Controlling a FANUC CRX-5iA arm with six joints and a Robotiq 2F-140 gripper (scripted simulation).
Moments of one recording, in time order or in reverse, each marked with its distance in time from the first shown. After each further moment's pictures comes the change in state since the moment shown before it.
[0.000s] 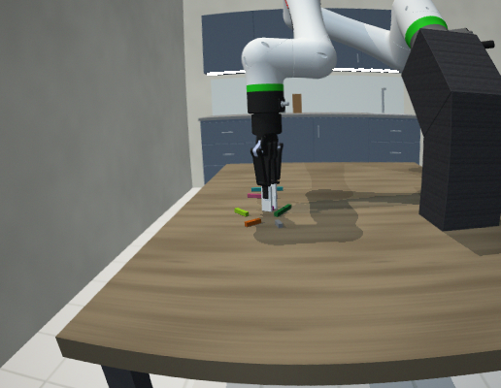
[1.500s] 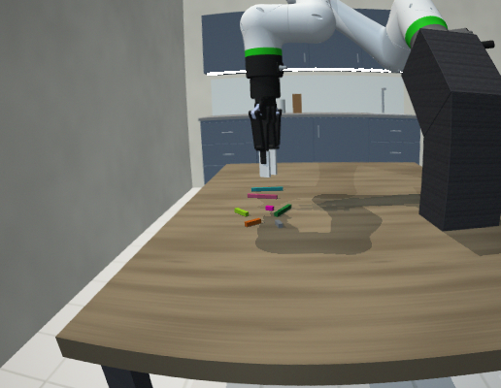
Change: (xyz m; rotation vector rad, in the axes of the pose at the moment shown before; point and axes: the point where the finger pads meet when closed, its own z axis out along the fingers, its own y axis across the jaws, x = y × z) arm 0.000 0.000 -0.090 0.000 0.000 0.000
